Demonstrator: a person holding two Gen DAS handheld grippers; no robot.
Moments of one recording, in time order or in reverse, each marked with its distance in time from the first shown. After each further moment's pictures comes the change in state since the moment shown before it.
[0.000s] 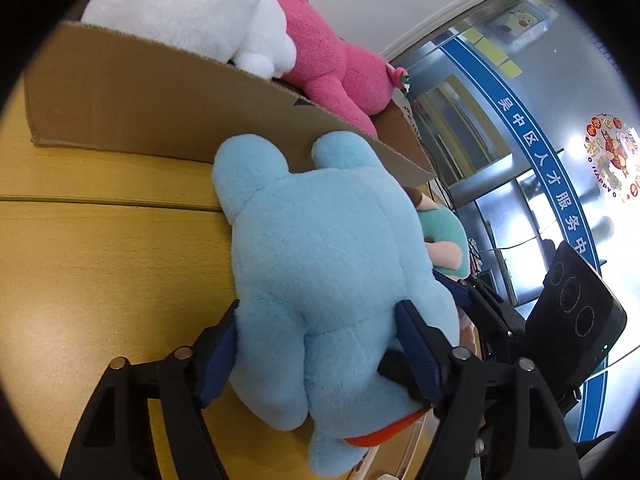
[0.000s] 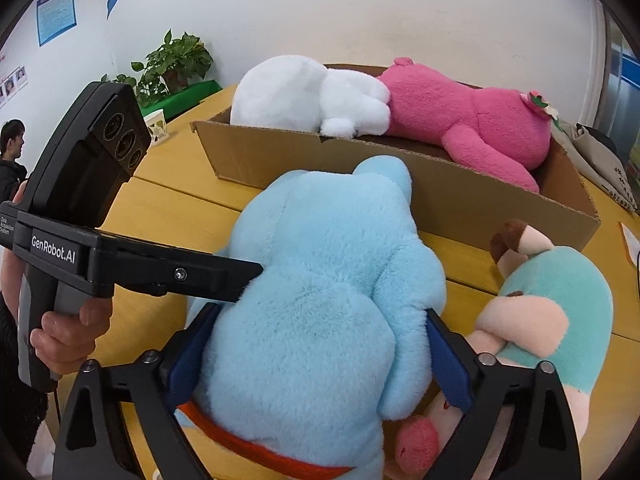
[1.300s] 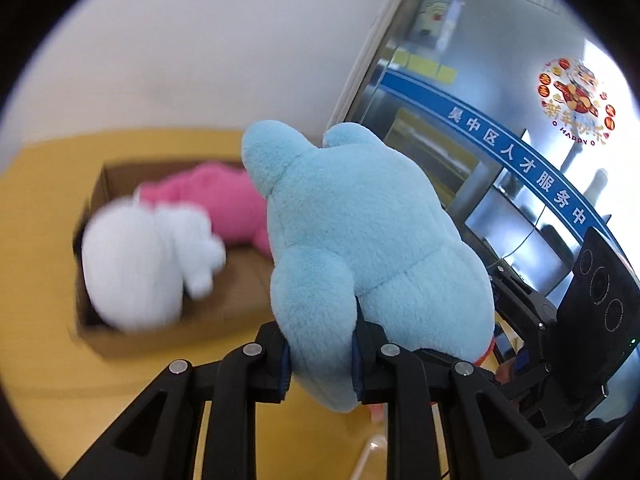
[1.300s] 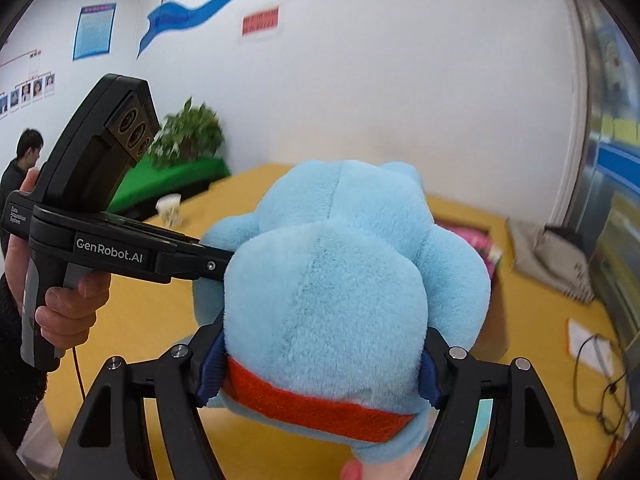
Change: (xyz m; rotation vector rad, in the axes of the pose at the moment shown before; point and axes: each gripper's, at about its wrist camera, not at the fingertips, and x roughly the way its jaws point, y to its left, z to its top) left arm -0.086 -0.139 0.087 0.414 -0.234 0.122; right arm -0.119 0.005 0.076 -0.099 -0.330 -0.092
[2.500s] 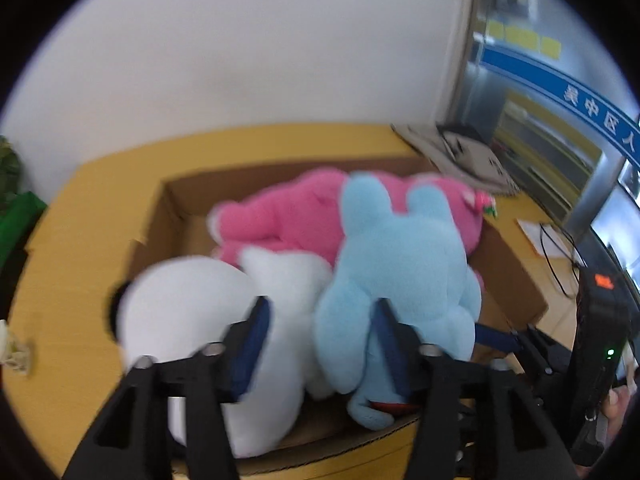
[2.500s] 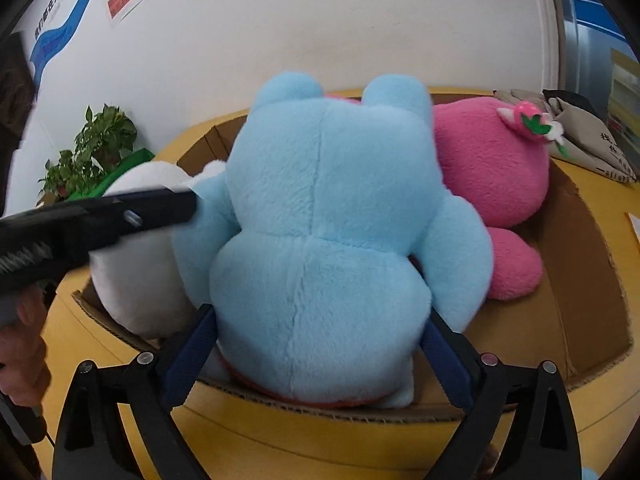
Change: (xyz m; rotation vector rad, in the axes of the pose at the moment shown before) left arm 0.079 0.077 0.016 -0.024 0.023 0.409; right arm 0.219 -0.084 -0.041 0.374 0.282 -0.026
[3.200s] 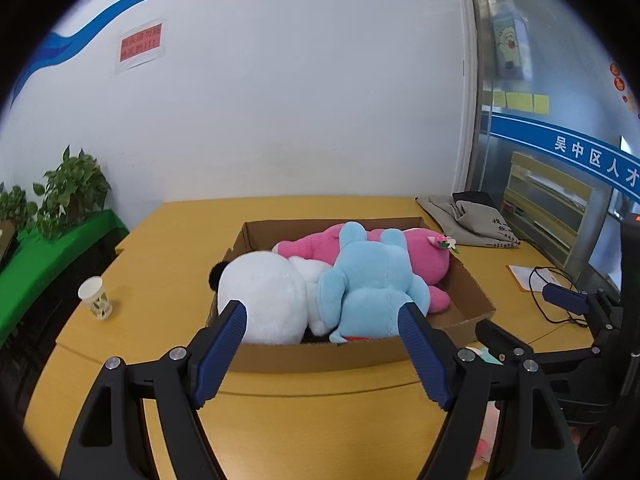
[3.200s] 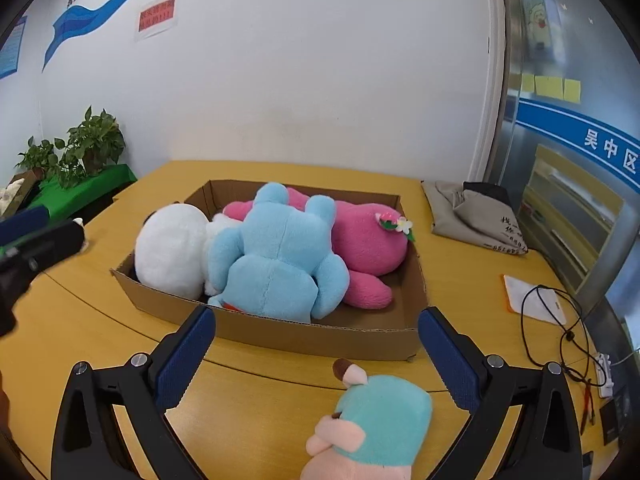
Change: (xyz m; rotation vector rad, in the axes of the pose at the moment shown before) left arm -0.167 -0.070 -0.079 -0.071 -0.220 0.170; right arm -0.182 0.035 -0.031 -0.183 -0.219 -0.245
